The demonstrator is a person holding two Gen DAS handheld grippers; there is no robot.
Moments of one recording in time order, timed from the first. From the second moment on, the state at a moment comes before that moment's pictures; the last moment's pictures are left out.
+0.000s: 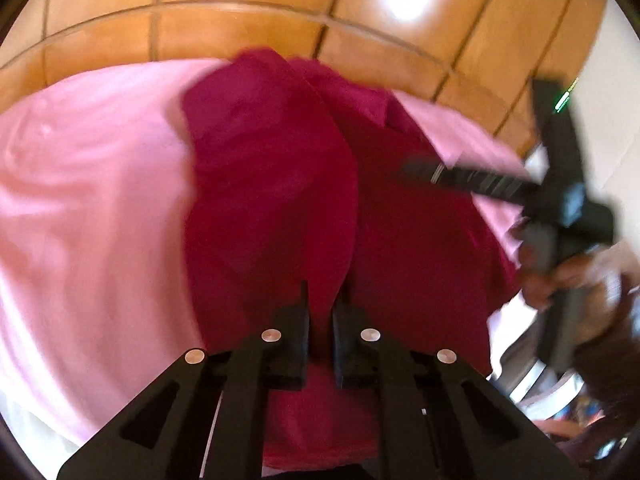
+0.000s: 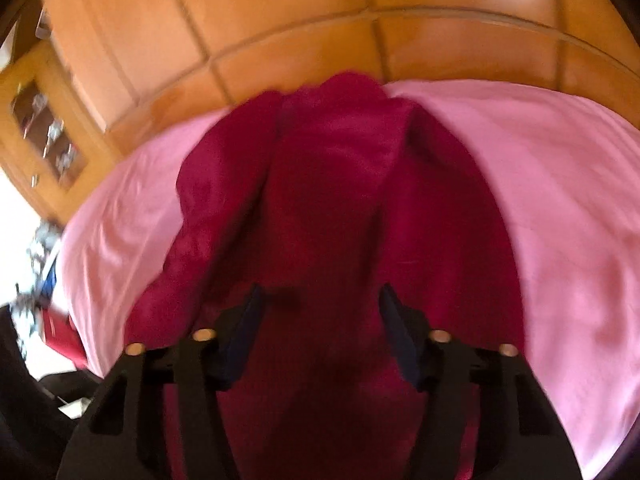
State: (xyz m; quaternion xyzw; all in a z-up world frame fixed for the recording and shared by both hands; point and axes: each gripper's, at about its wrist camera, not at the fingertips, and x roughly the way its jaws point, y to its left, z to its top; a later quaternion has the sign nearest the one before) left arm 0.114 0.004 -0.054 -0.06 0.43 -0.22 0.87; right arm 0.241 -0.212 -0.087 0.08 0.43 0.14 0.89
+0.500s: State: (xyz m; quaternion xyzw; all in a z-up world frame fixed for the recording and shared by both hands) left arm 0.193 0.228 0.040 -0.22 0.31 0.02 0.92; right arm 0.238 -0.336 0.001 0.04 0.32 -0.02 0.95
